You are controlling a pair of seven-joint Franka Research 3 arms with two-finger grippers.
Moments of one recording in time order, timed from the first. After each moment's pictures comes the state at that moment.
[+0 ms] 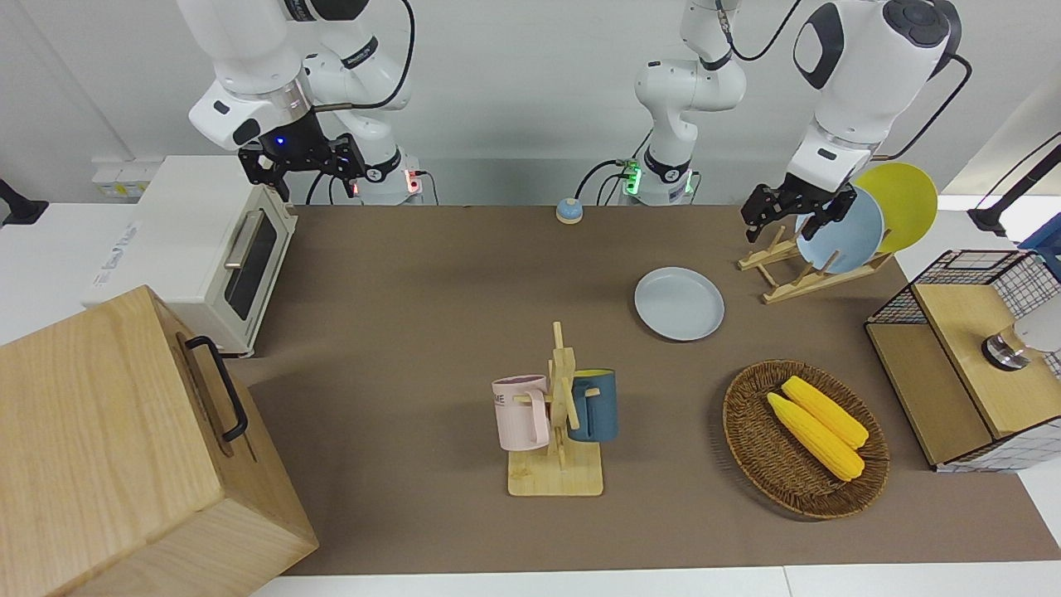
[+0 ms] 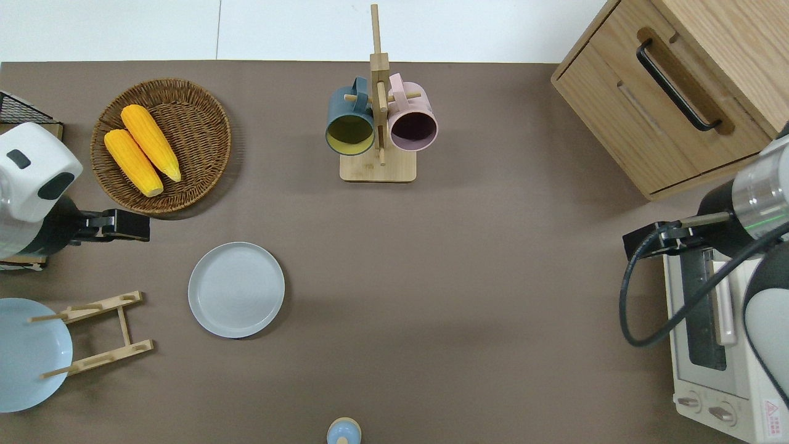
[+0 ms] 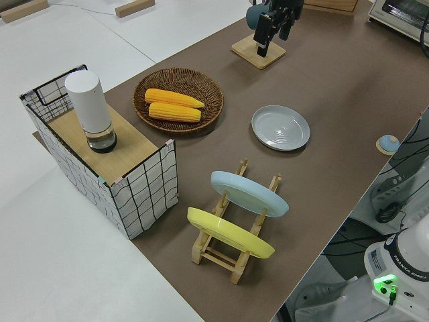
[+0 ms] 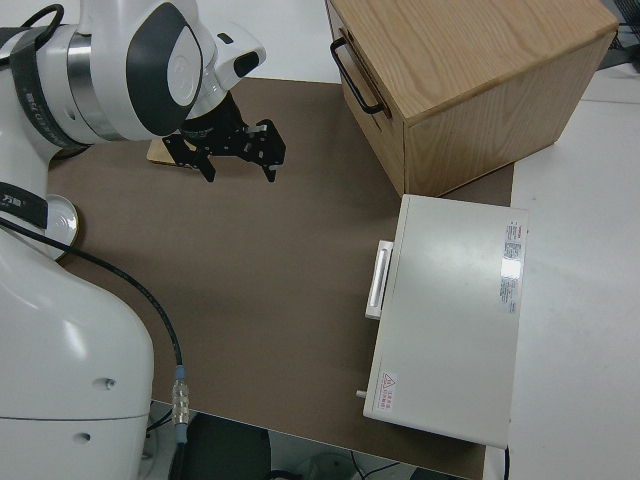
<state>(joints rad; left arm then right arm) -0.13 -0.03 0.08 -1.72 -0.01 1.69 -0.05 -0.26 0.02 0.38 -1.48 -0.03 1.38 0.04</state>
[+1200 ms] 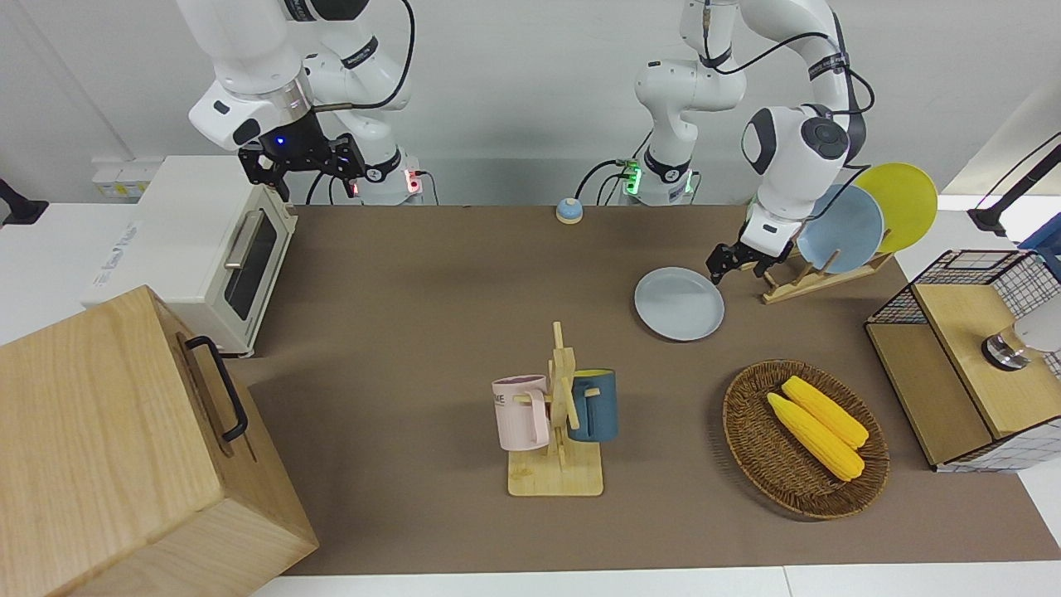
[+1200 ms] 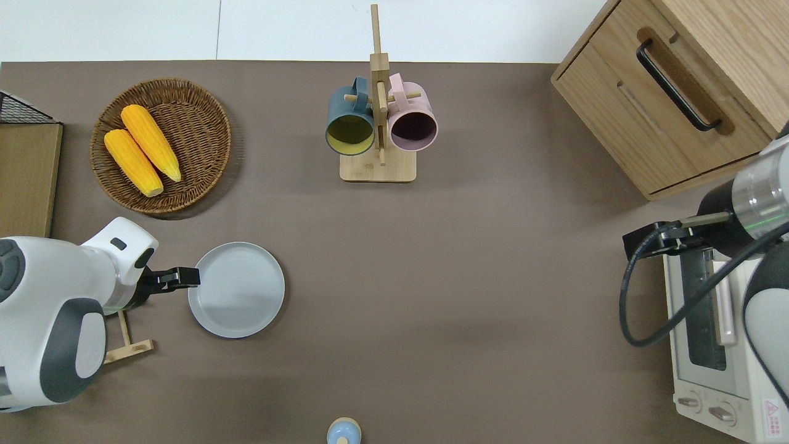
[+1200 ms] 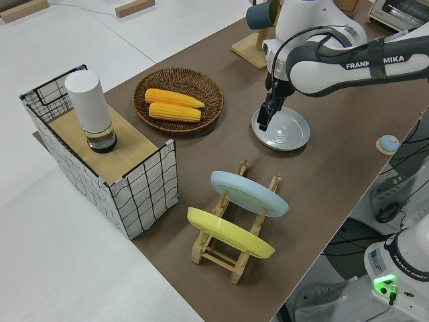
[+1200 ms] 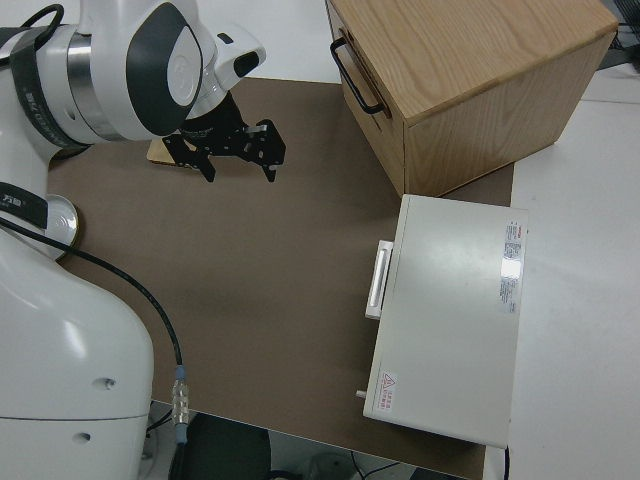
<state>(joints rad) -0.12 -0.12 0.11 -2.32 -0.01 2.19 -0.16 -0.26 0.02 0.38 -1.48 -0.03 1.38 0.04</state>
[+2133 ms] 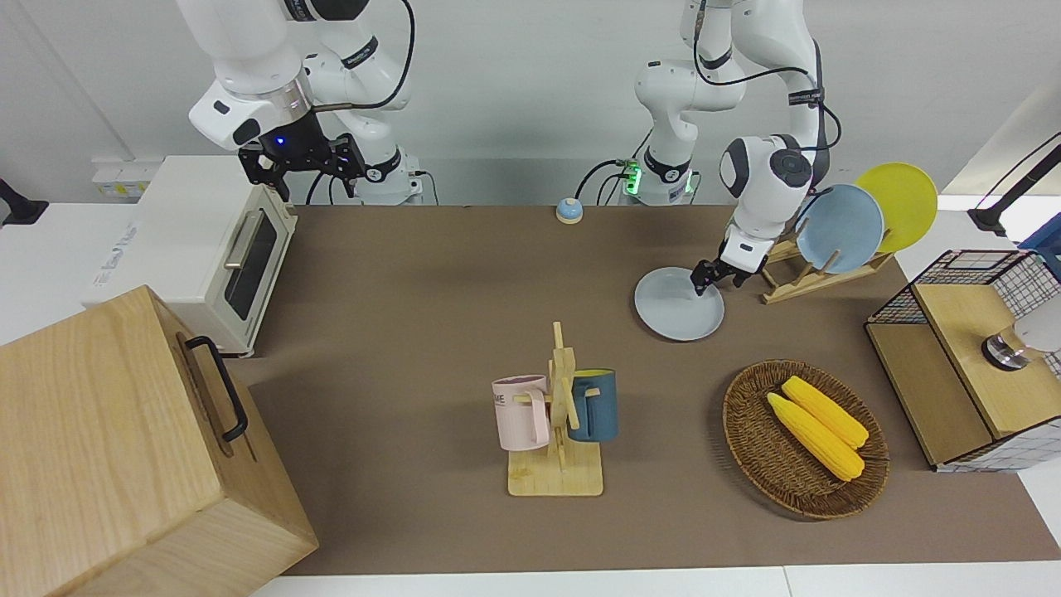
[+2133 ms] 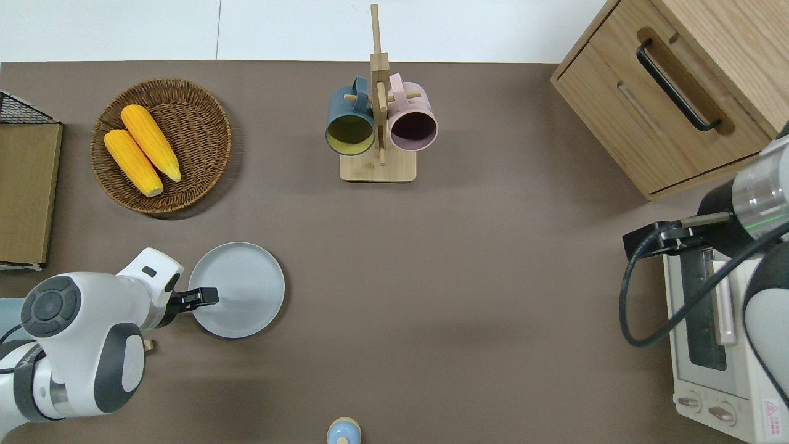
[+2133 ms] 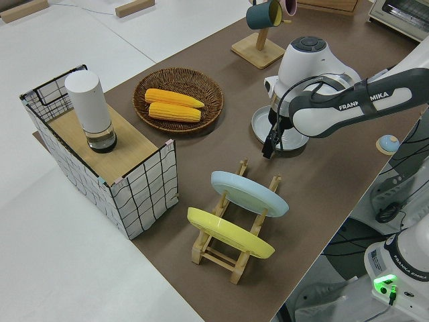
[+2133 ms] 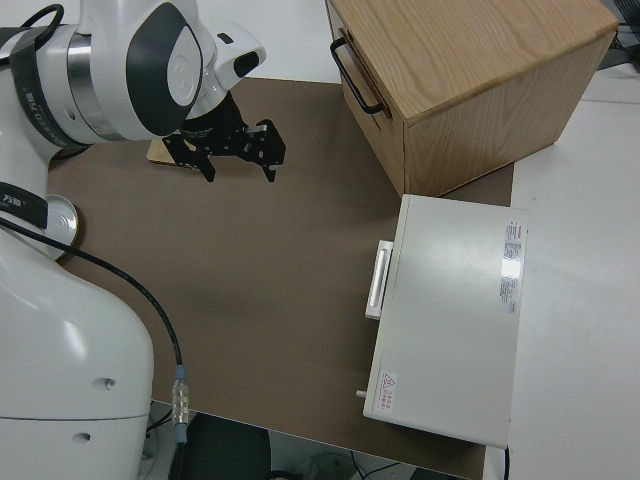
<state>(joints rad) -0.12 -0.07 0.11 -2.50 -0.03 2.41 -0.20 -0.26 0.02 0.38 -1.48 -0.03 1.38 0.04</state>
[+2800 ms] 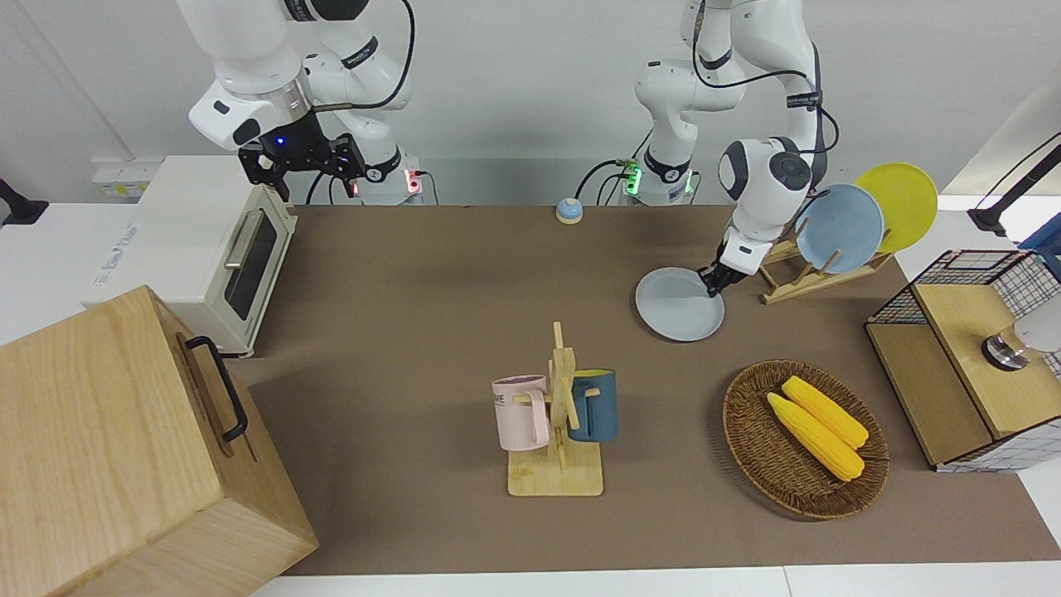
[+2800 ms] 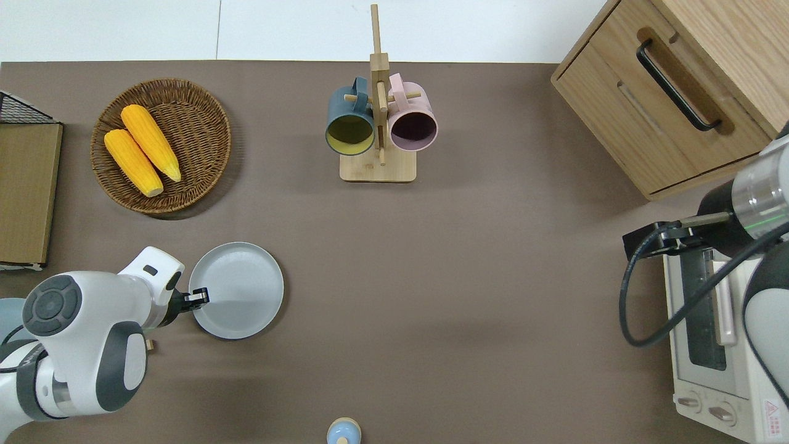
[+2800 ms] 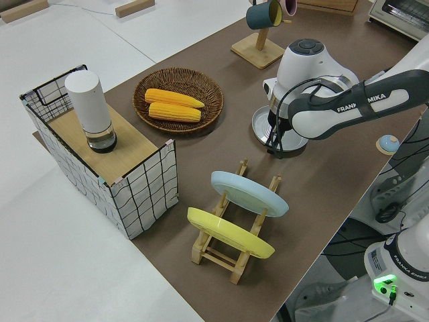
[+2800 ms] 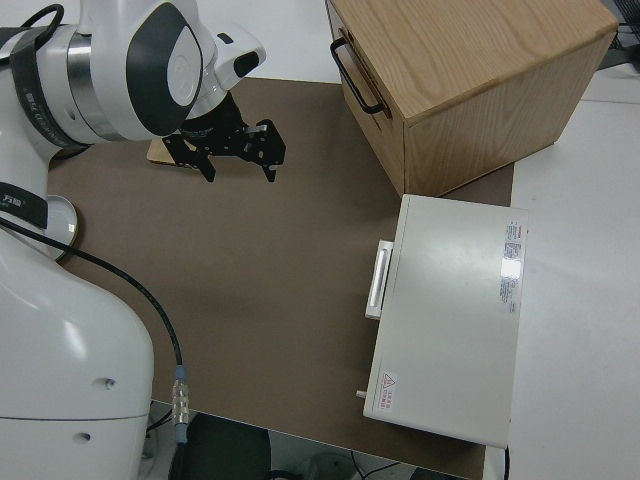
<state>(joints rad) -0.13 -0.06 0.11 -2.50 -0.05 2.42 -0.20 -0.26 0.02 0.38 -1.48 -0.03 1.38 0.04</state>
